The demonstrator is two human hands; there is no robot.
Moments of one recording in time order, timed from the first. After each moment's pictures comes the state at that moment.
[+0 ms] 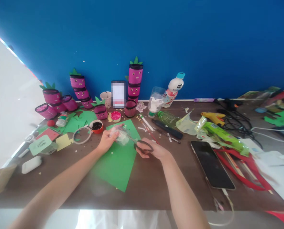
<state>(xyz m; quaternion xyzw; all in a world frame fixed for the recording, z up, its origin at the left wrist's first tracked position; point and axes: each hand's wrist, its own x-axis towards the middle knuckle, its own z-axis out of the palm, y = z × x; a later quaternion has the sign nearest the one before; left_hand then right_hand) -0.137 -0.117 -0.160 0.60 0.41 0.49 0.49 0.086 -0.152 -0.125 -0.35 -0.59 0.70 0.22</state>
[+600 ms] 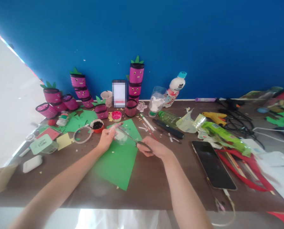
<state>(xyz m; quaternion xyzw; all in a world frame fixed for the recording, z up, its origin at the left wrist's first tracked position) -0.141 -0.112 -0.165 0.57 0.43 0.51 0.48 0.079 -0.151 -0.107 -0.39 -0.59 0.68 0.18</state>
